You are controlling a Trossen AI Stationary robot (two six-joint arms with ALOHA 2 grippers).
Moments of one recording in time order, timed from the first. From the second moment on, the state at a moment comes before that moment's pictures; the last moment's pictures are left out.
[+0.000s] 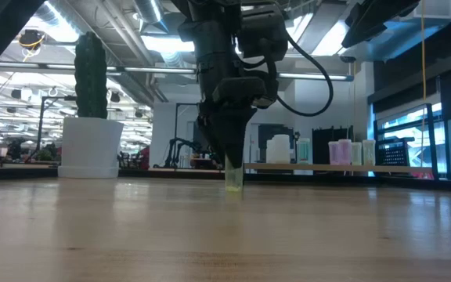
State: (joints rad) left arm 0.01 2.11 1.64 -0.86 -0.01 -0.30; right arm 0.21 1.05 1.01 -0.78 0.16 0.15
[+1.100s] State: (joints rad) left arm -0.10 1.57 1.64 -1.10 -0.29 -0.48; right arm 0.21 1.05 1.01 -0.75 0.15 0.22
